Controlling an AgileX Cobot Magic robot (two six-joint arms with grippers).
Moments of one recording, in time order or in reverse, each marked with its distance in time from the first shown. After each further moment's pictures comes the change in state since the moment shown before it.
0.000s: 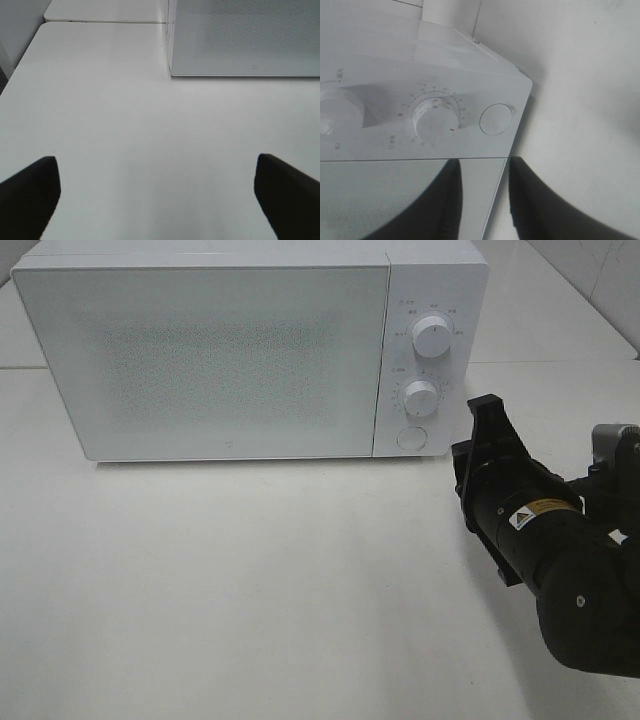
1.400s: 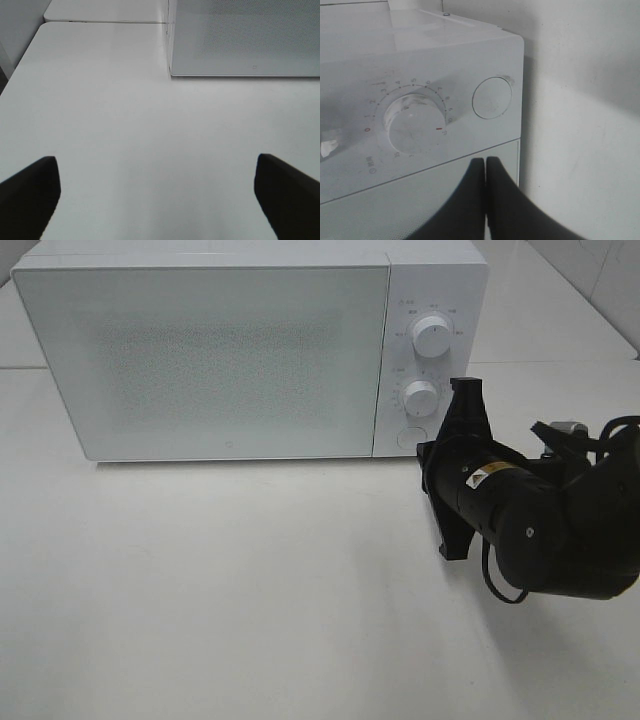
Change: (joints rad) left arm 0.000 0.000 0.000 0.000 0.000 0.000; right arm -0.113 0.088 -0.172 -0.154 0.183 0.258
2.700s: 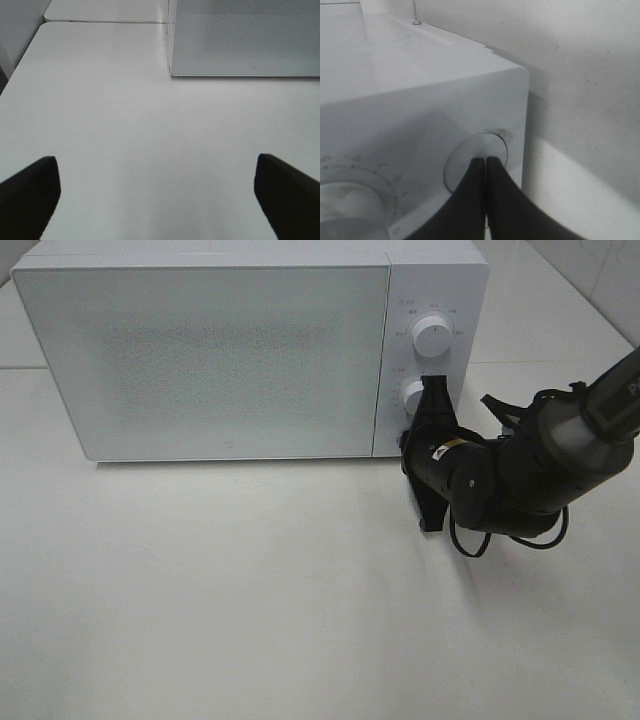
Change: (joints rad) left arm 0.000 0.000 0.000 0.000 0.000 0.000; right arm -0.139 0.240 -0.267 -0.118 0.105 -0.006
